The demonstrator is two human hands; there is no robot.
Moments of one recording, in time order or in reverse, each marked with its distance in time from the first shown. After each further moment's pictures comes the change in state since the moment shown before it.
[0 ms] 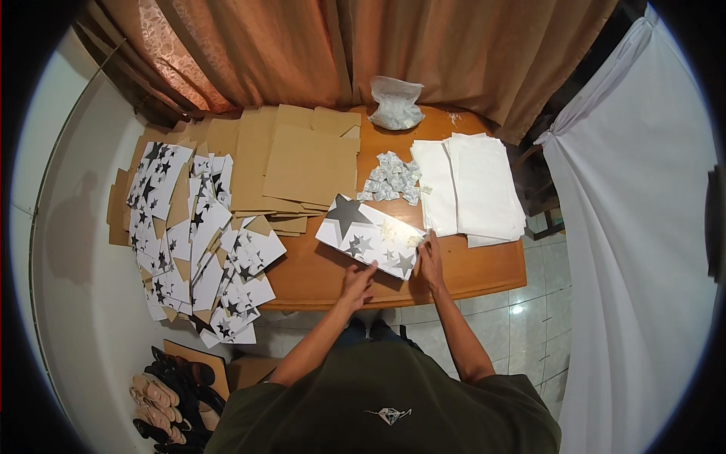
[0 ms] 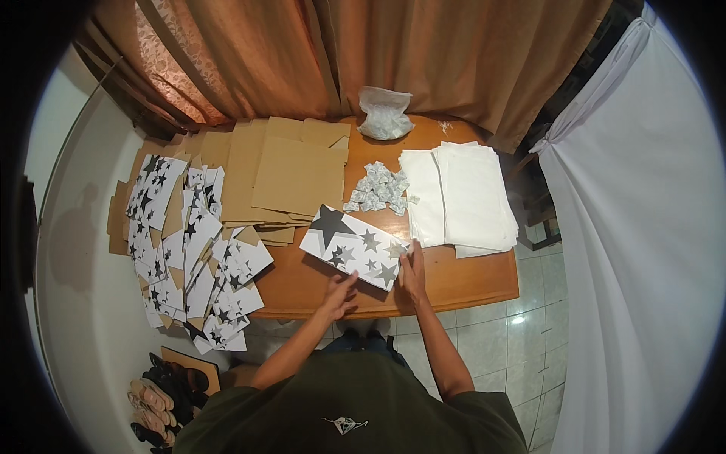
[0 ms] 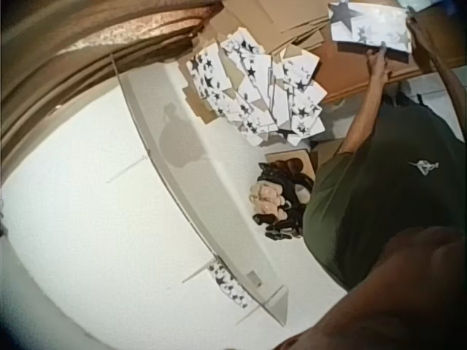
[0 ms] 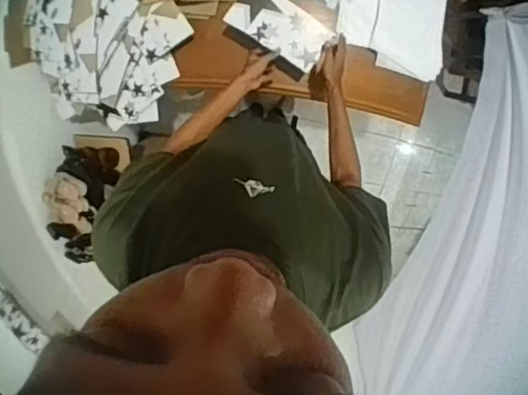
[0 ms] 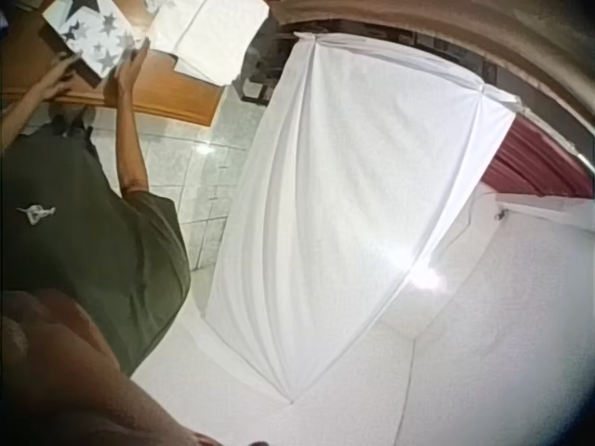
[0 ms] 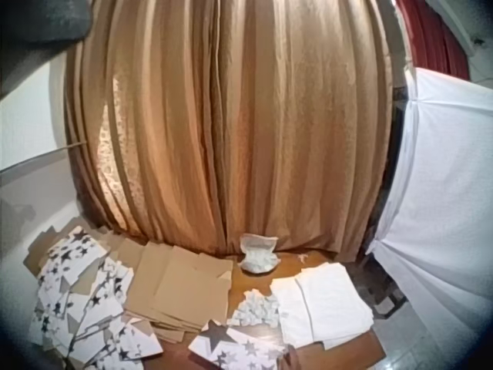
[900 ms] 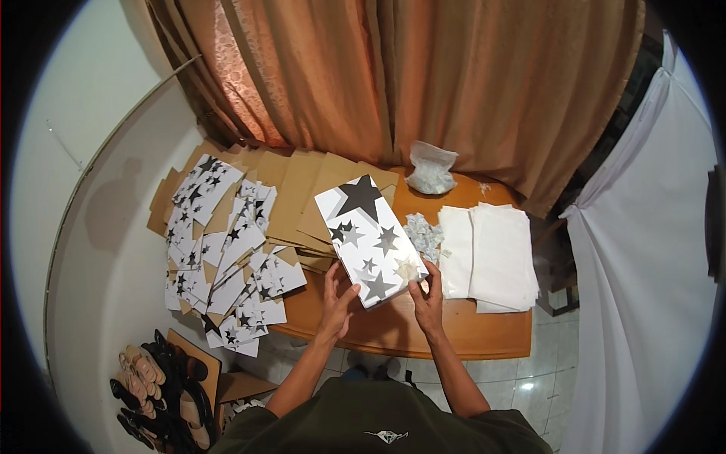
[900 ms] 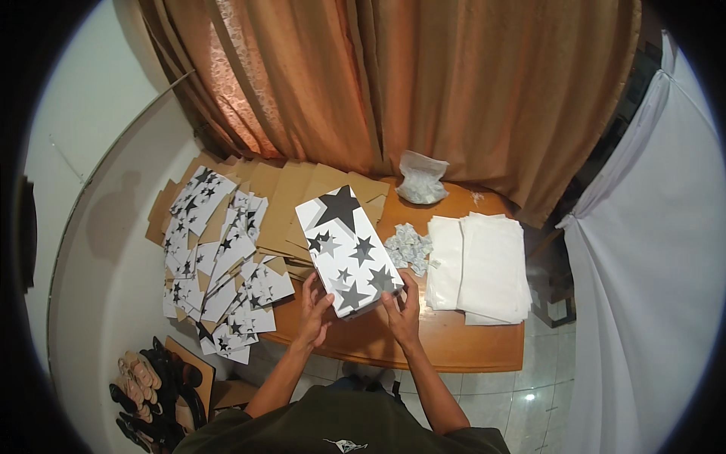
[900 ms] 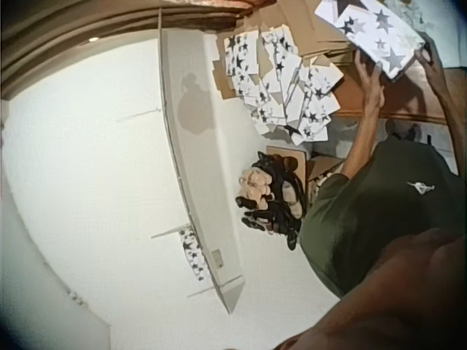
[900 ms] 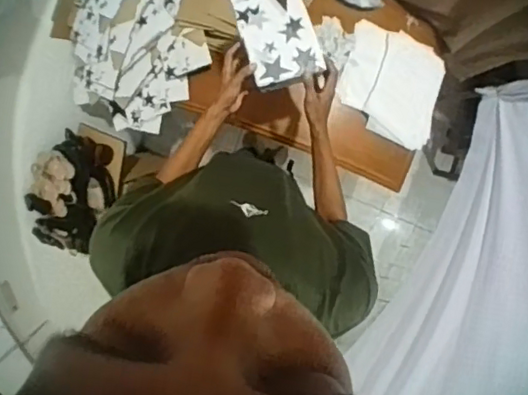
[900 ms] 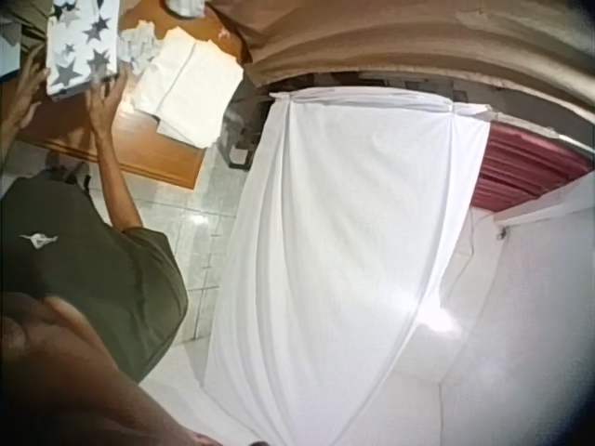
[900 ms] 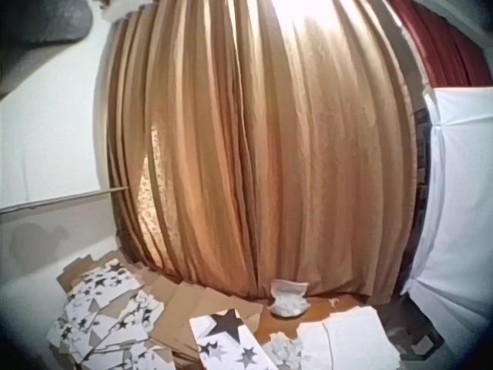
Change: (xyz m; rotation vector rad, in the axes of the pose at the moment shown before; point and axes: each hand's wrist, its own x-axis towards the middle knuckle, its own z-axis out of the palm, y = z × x) left_hand -0.087 0.084 -0.021 -0.203 -0.120 0.616; right_hand -0.001 -0.179 0.010 0.403 -0.308 -0.225
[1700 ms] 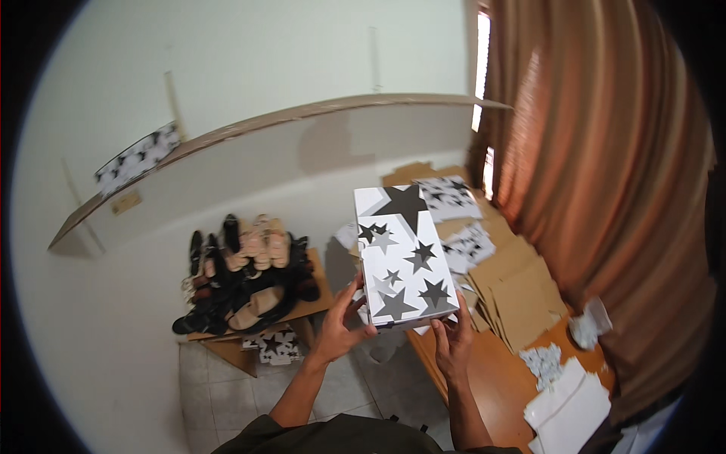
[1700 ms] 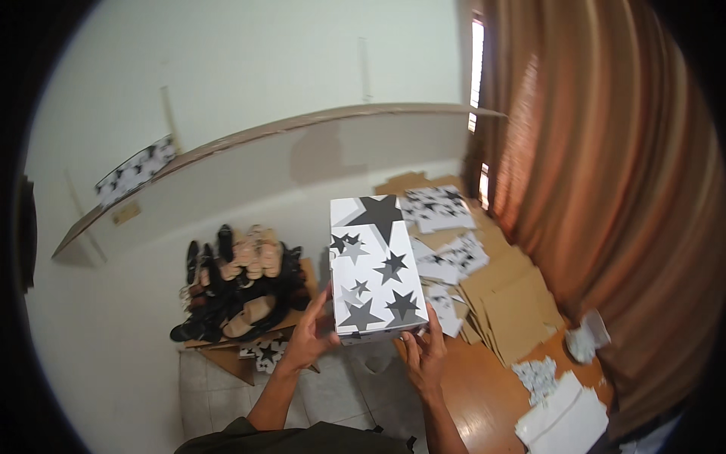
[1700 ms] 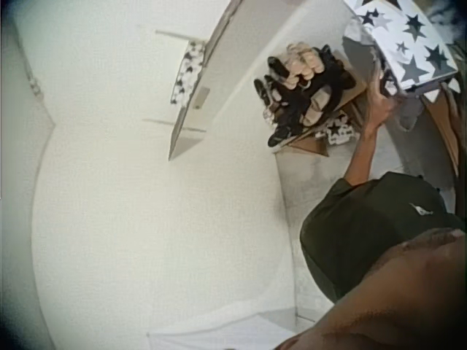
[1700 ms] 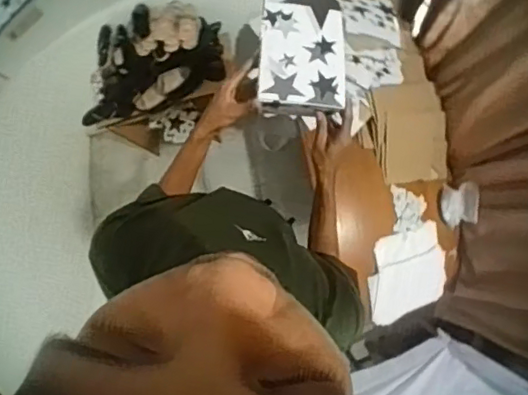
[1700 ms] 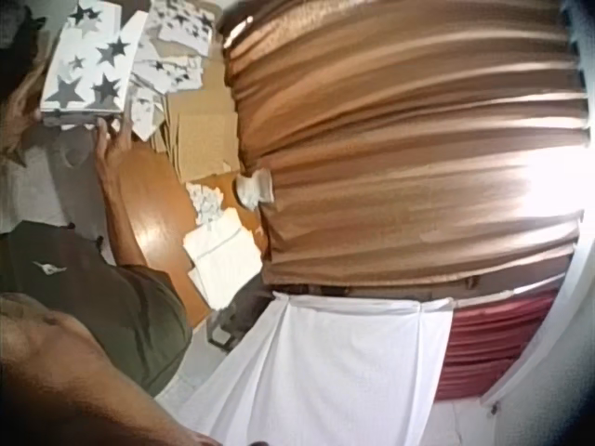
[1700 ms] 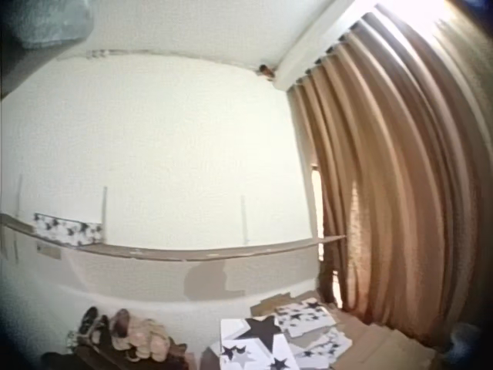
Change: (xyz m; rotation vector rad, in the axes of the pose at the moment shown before) left_hand -0.323 0.151 -0.118 0.630 0.639 0.872; right_hand -0.107 -0.140 0.233 0.310 -0.841 -0.231
